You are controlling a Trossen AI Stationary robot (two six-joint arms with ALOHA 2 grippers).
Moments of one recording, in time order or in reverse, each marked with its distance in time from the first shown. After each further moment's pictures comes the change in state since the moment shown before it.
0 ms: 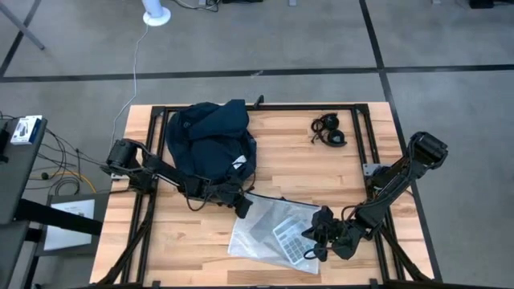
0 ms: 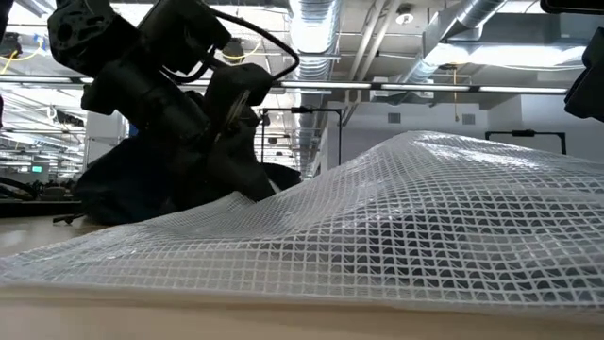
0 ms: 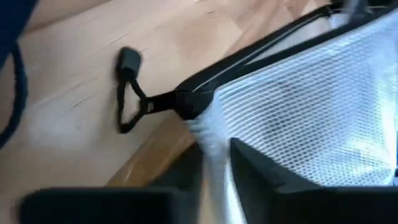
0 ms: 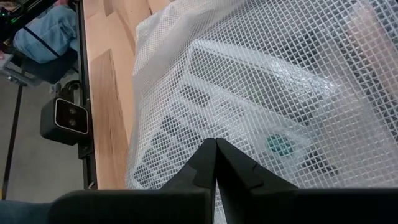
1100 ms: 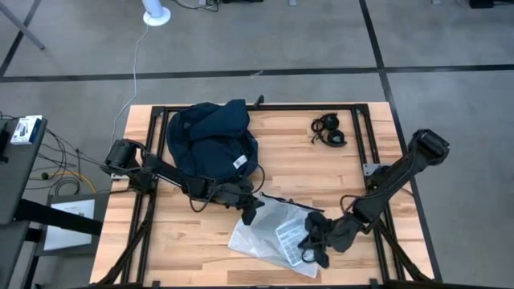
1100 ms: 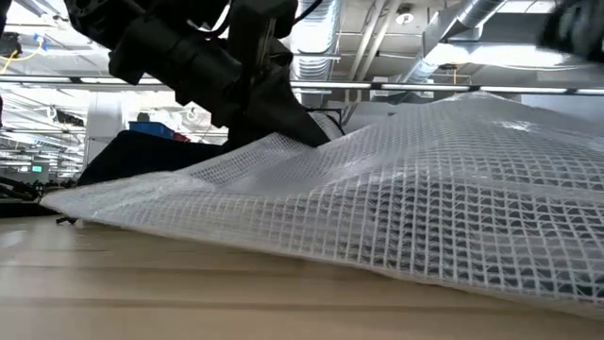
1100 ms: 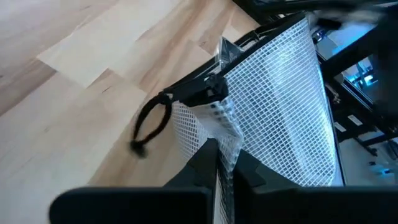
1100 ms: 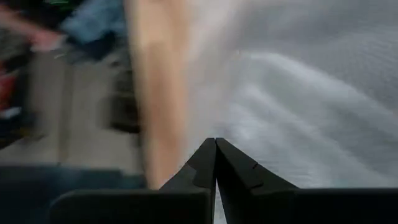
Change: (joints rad) left arm -0.021 -0.009 0.144 0.013 -0.009 0.287; right arm -0.081 -0.039 0.104 0.041 -0.272 -0.135
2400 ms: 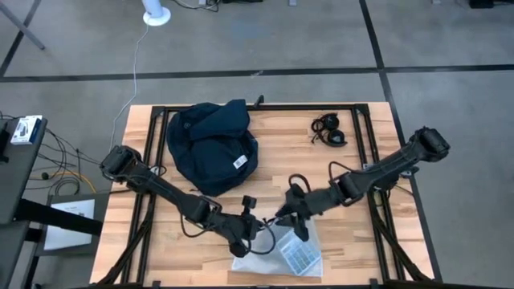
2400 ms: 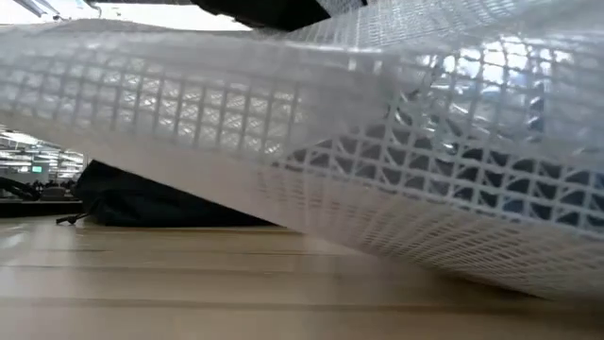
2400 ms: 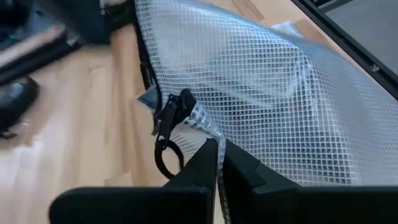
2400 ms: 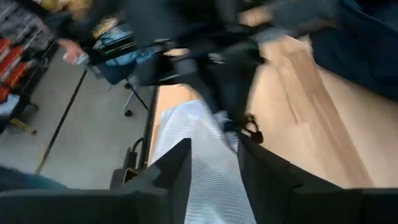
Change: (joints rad) left arm -0.251 0.000 0.377 -0.534 -0.216 0.863; right arm -0.299 -0.025 0.142 -0.012 -0.155 -0.371
